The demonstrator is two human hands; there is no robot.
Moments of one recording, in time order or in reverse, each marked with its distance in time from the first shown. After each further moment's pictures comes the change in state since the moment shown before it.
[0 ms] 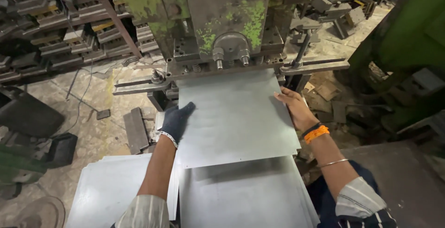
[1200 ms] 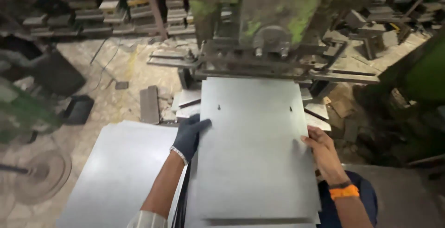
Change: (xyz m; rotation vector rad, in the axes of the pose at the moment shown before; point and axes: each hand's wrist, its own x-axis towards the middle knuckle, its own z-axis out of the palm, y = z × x) left_hand -0.121 -0.036 -0.035 -0.322 0.029 -0.105; right_hand -0.135 0.020 -0.008 -0.248 0.056 -0.001
